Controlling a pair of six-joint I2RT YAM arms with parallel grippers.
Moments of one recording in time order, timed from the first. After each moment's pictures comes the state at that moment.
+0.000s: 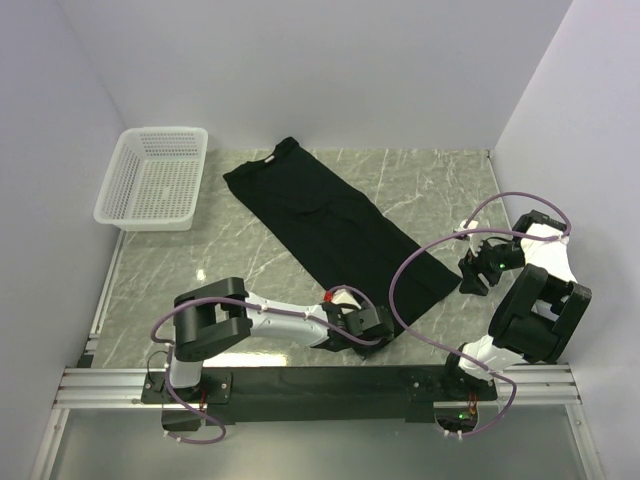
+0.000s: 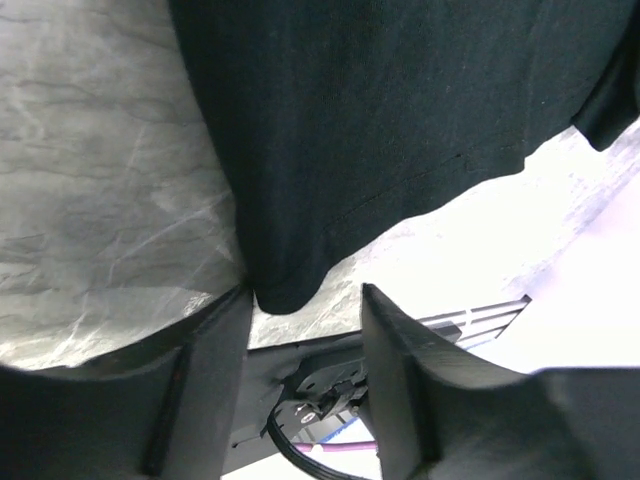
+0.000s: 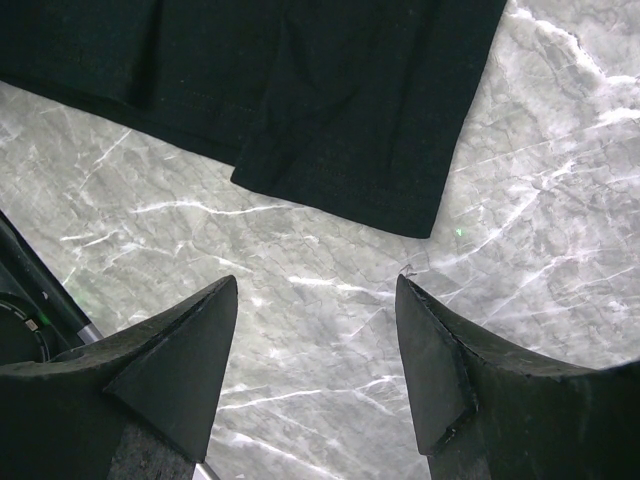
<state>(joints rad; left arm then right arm) -1.37 1.91 1.15 -0.25 -0.26 -1.93 -0.52 1.51 1.06 -1.20 -0.60 -1.48</state>
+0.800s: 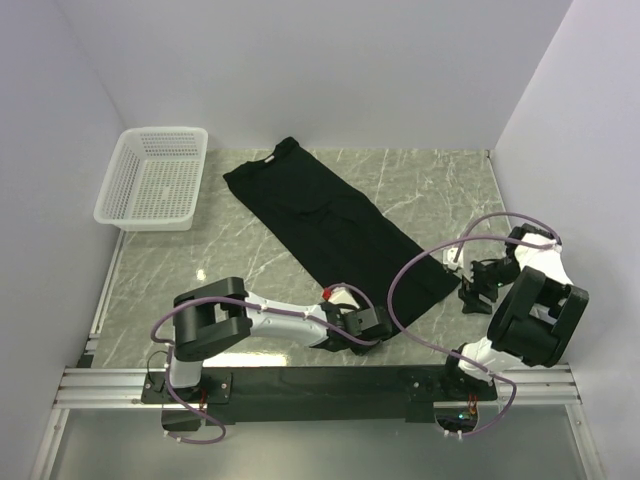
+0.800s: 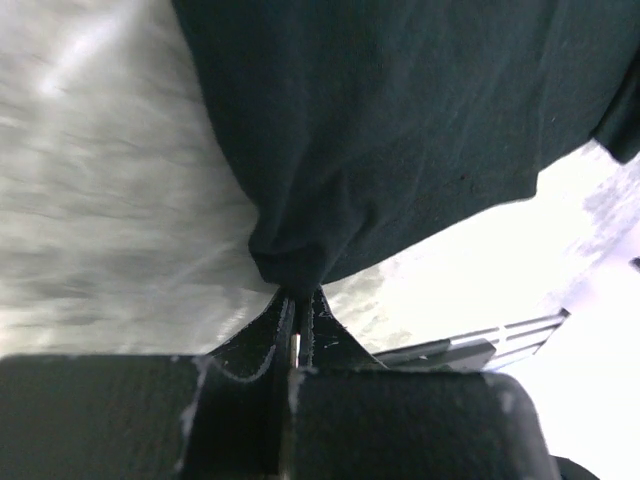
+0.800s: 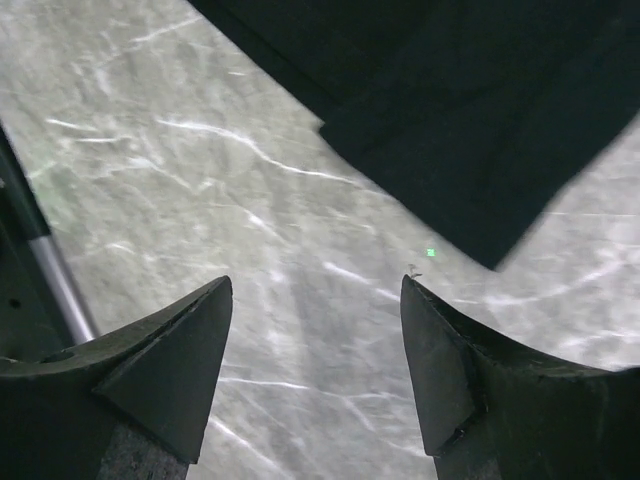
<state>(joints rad) -1.36 1.92 1.15 -0.27 -0.29 -1.86 -0.51 1.48 0.93 -1.25 -0.49 -1.90</state>
